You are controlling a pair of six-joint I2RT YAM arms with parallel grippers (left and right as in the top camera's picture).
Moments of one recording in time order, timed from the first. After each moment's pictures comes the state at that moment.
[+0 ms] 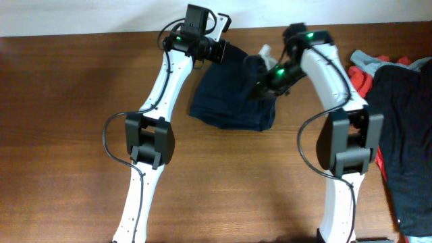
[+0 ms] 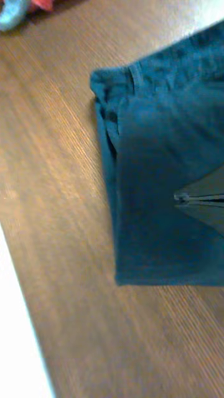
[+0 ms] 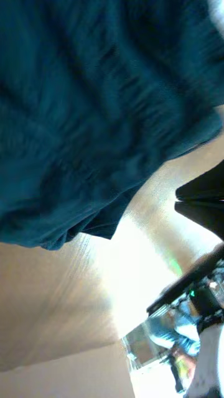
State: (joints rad) left arm -0.33 2.72 2.67 -0.81 0.41 0.02; right arm 0.13 2.28 2.02 -1.29 -0.75 -0.09
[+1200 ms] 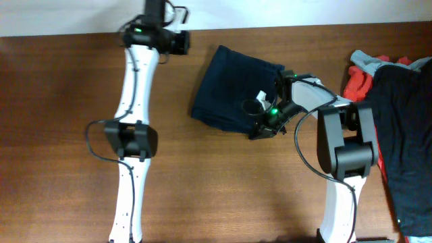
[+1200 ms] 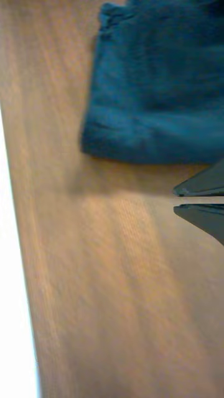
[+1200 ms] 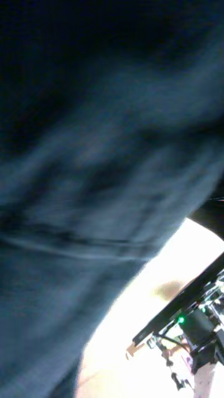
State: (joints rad) left arm -0.14 2.83 3.09 -1.24 0.37 -0.01; right arm 0.13 2.22 1.52 -1.08 -0.70 -0.03
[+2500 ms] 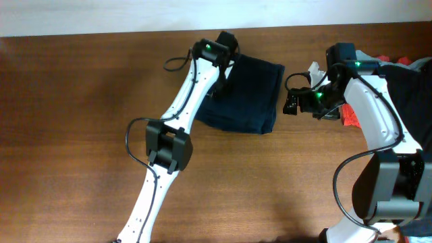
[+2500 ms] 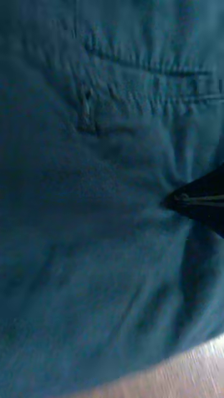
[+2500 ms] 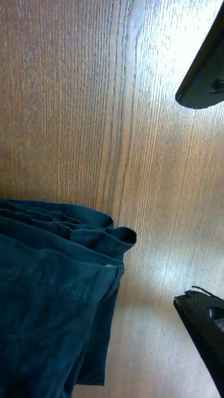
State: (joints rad) left arm -0.48 2.79 2.82 -1.52 0.04 -0.15; right arm -0.06 1.83 1.52 -1.13 -0.31 0.02
